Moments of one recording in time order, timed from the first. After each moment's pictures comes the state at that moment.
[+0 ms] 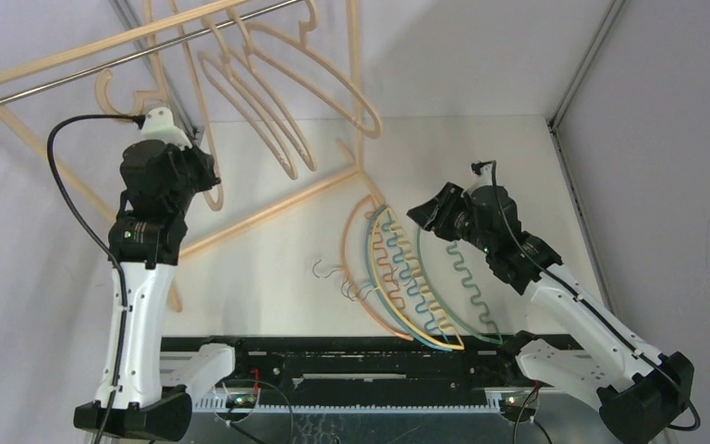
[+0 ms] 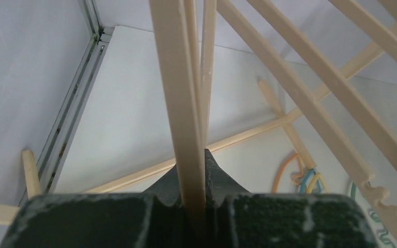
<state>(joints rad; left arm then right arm) -0.06 0.99 1.37 -0.64 -0.12 -0.21 0.54 0.96 0.86 -0.32 -0.05 0.84</state>
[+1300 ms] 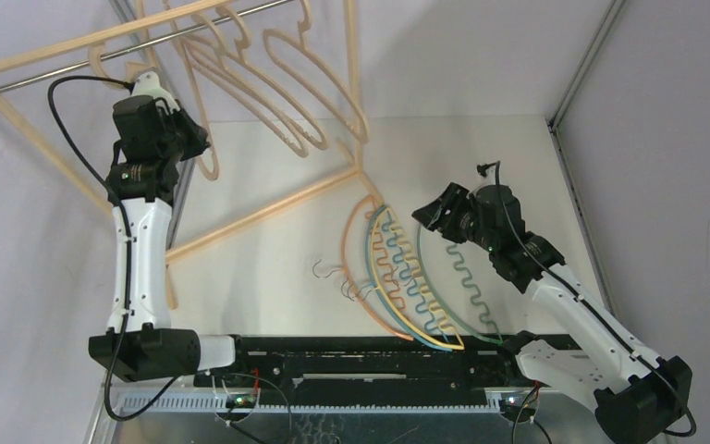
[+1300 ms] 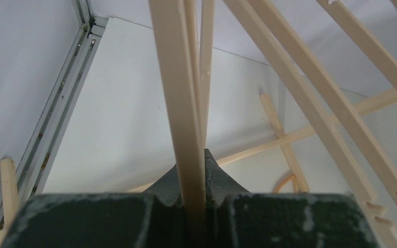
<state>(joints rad) 0.12 1.30 1.58 -0.62 0.06 -0.26 0.48 0.95 0.85 -0.37 -0.07 0.83</state>
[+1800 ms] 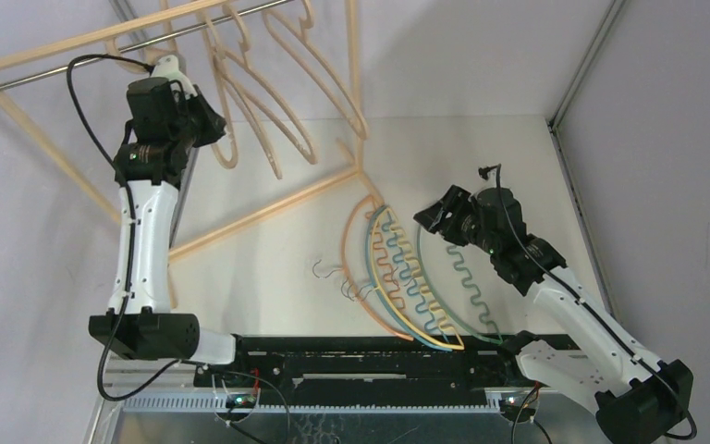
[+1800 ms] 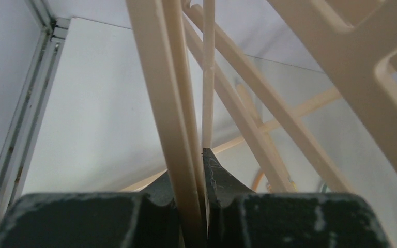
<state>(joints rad) 0.05 1.39 1.72 -0.70 0.08 -0.26 0.48 0.93 0.84 -0.38 -0.06 0.82</state>
